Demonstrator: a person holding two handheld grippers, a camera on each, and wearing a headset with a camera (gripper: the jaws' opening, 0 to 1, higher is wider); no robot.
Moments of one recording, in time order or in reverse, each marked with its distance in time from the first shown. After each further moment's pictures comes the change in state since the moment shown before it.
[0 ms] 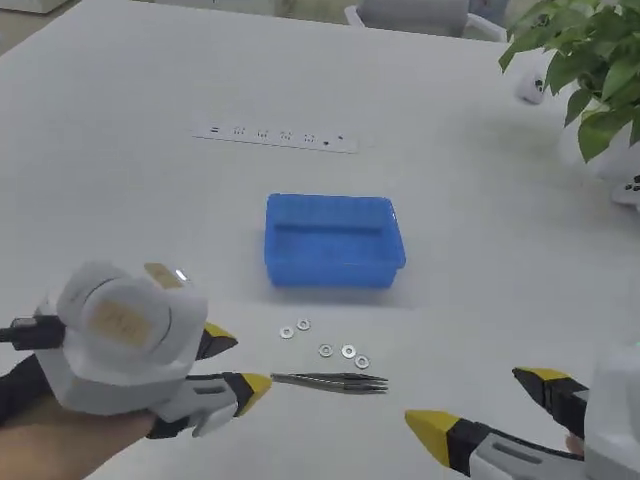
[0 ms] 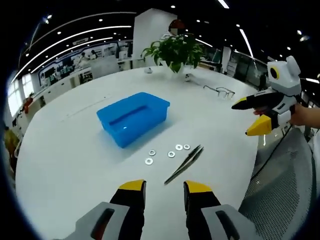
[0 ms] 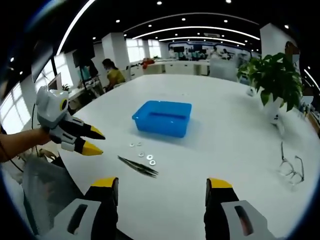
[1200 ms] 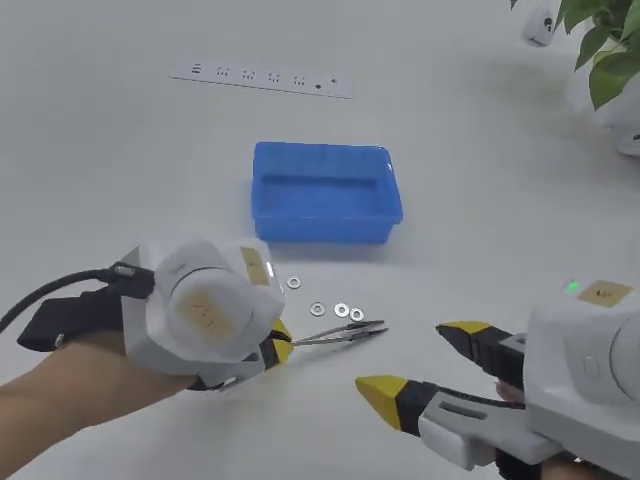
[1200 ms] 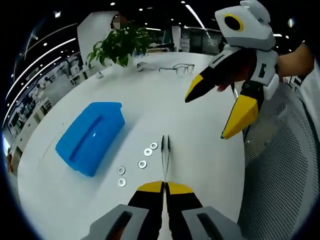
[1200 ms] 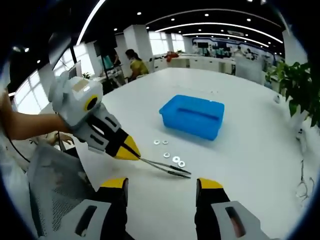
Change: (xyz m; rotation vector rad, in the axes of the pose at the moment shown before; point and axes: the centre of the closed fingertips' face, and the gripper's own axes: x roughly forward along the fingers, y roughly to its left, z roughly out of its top) left arm 0.020 -0.044 0.011 0.373 0.064 -0.205; right arm 0.028 0.049 0.002 -0.157 0.068 0.202
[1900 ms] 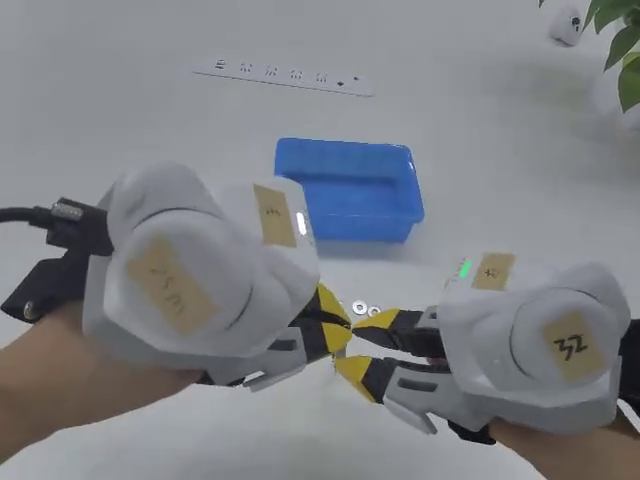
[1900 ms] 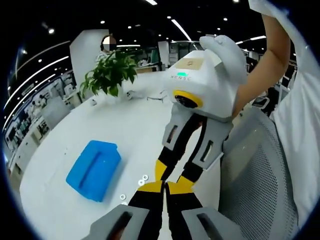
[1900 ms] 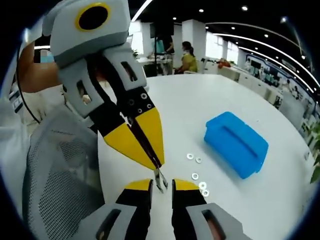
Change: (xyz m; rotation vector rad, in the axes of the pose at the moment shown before) left arm -0.043 -0.022 0.058 0.079 -0.123 -0.050; right arm 0.037 0.042 0.016 -0.372 0.047 0.231
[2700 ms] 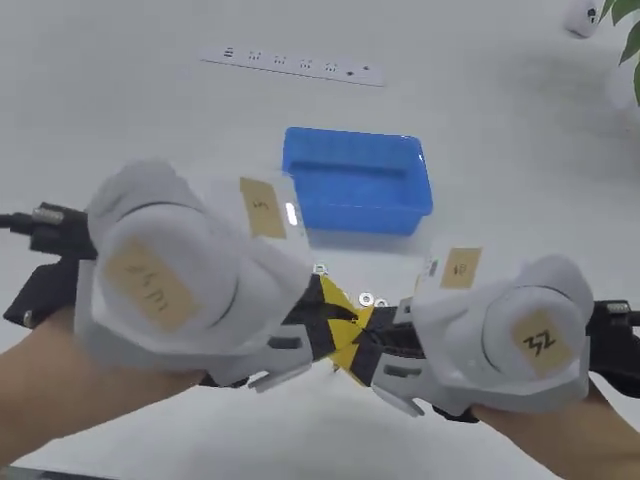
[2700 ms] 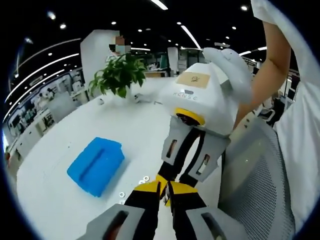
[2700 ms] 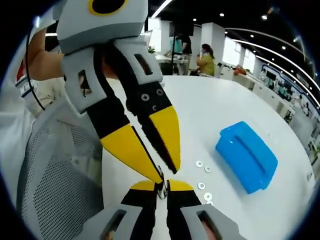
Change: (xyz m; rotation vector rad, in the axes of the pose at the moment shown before) left arm -0.010 0.009 0.000 -0.145 -0.107 0.106; right arm 0.013 0.008 0.005 -0.108 0.013 0.067
